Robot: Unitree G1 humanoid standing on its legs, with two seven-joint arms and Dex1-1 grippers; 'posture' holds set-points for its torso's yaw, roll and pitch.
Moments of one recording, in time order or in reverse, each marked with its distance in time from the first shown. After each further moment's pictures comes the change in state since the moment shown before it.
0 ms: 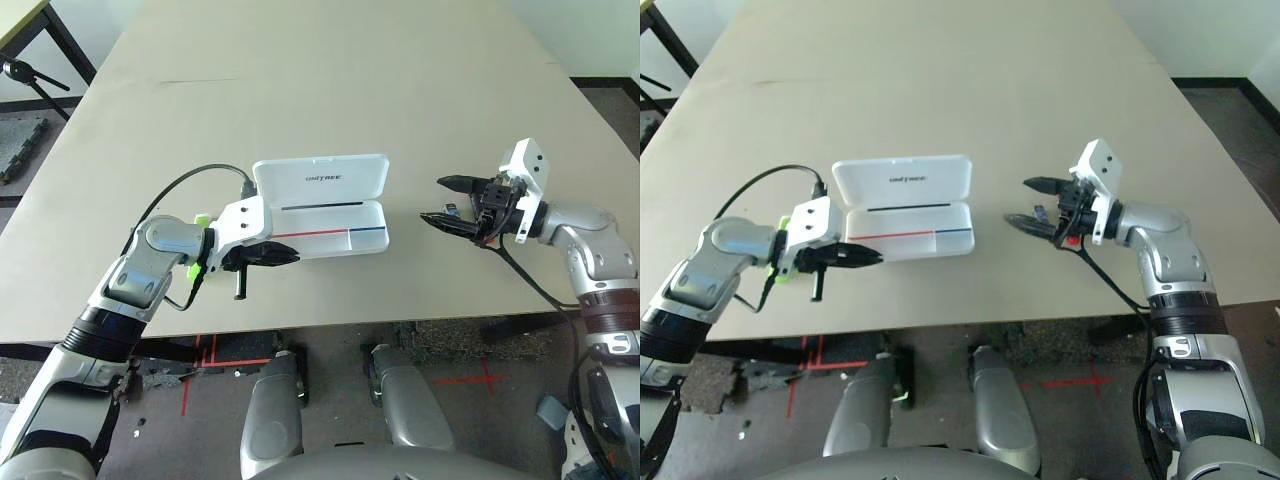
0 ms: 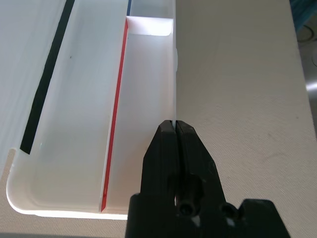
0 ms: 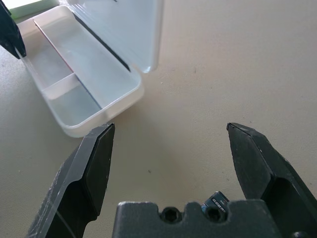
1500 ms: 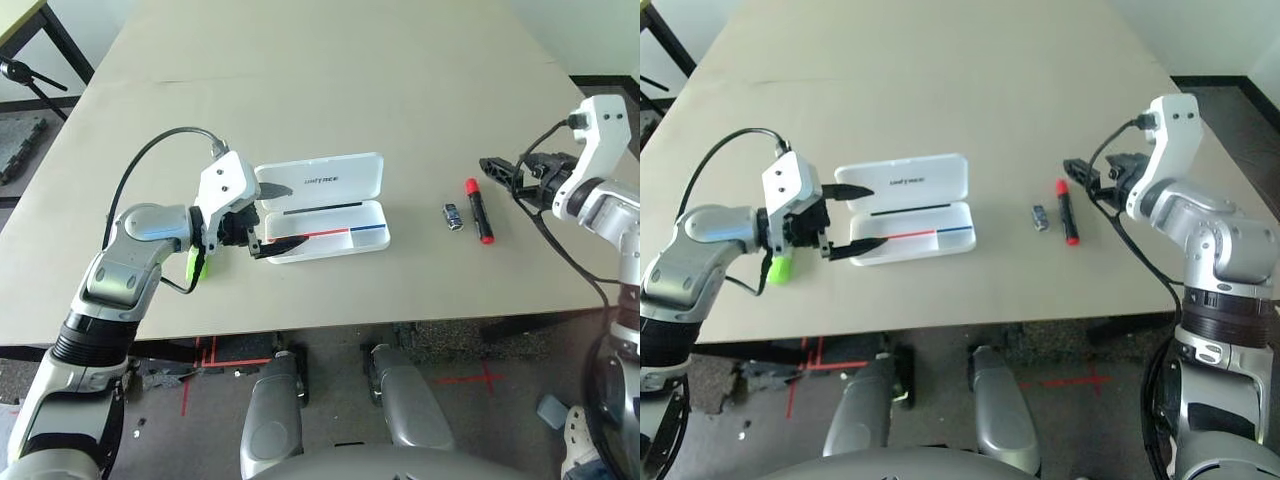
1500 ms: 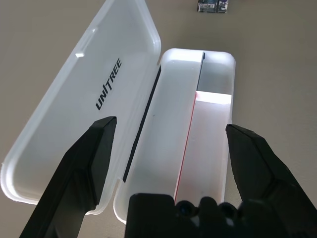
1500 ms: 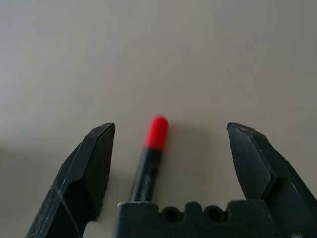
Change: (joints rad) left arm 0.000 -0.021 0.141 -0.171 -0.100 0.196 0.185; right arm 0.031 0.005 -0.269 -0.350 0.127 0.786 -0.714
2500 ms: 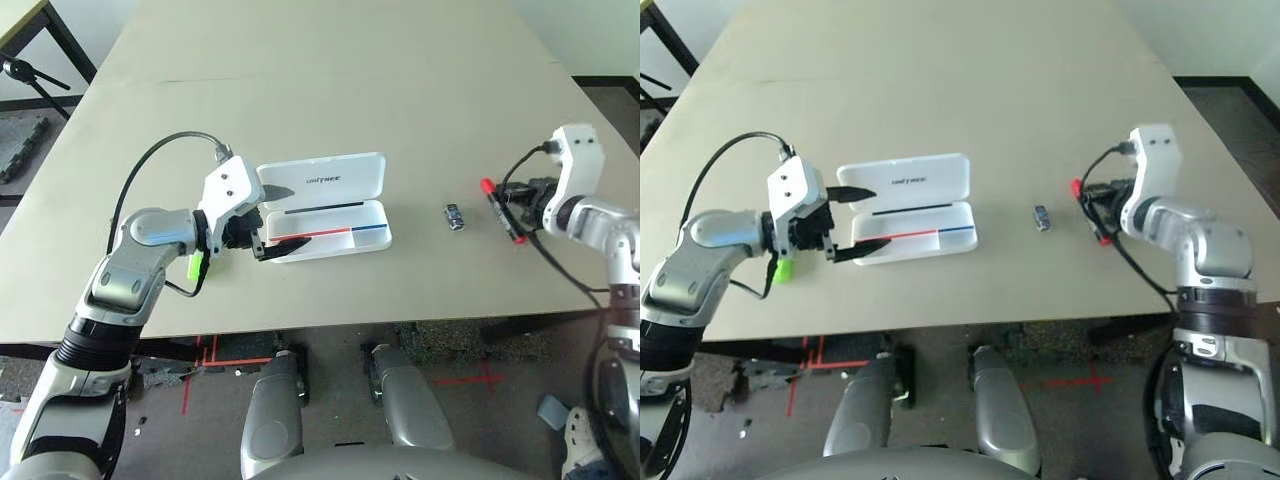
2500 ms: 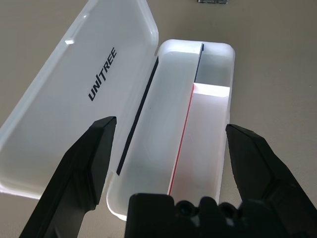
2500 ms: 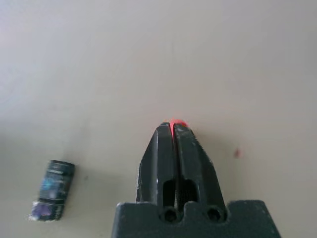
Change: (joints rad) left arm 0.037 0.017 -0.010 -0.045 0.008 0.011 0.030; right arm -0.123 -0.161 0.180 0.176 -0.077 -0.132 0.201
